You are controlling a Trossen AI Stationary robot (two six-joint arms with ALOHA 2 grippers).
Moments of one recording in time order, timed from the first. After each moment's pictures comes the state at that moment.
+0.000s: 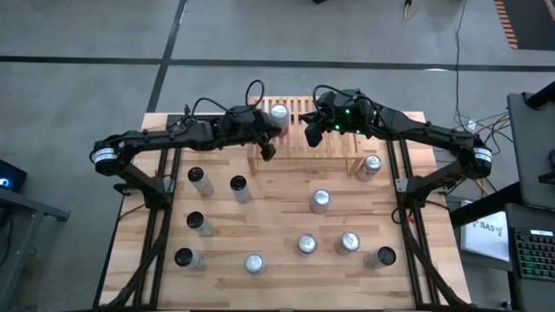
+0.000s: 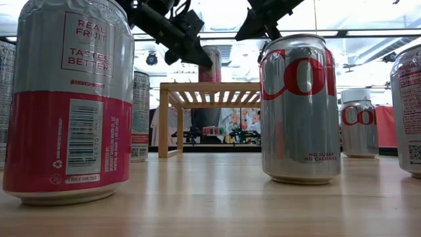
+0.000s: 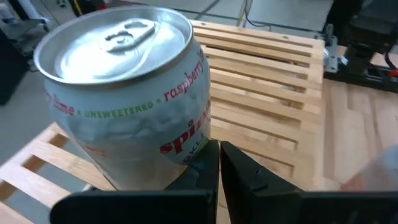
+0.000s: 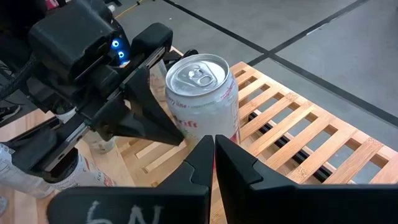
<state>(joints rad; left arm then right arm) 0.35 1.50 1.13 -0.05 -0.10 0.00 -0.37 1.38 1.32 -0.37 0.08 0.27</state>
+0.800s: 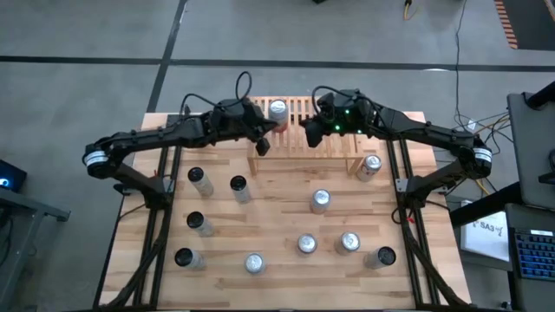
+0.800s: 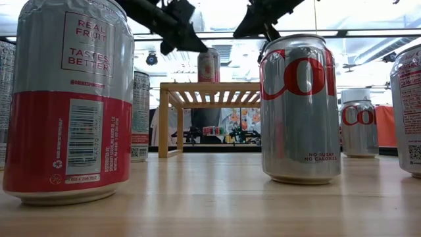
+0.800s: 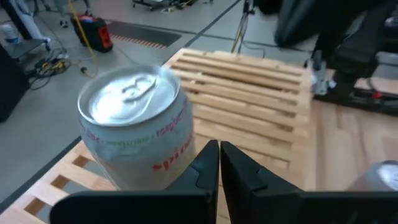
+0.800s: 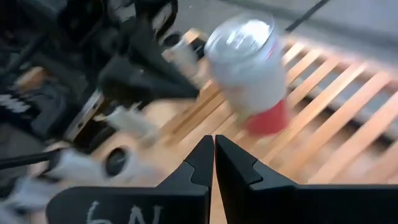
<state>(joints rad) 0.37 1.41 1.13 -0.07 -0.04 0.02 -0.37 1.38 1.32 -0.39 -0.07 0.50</state>
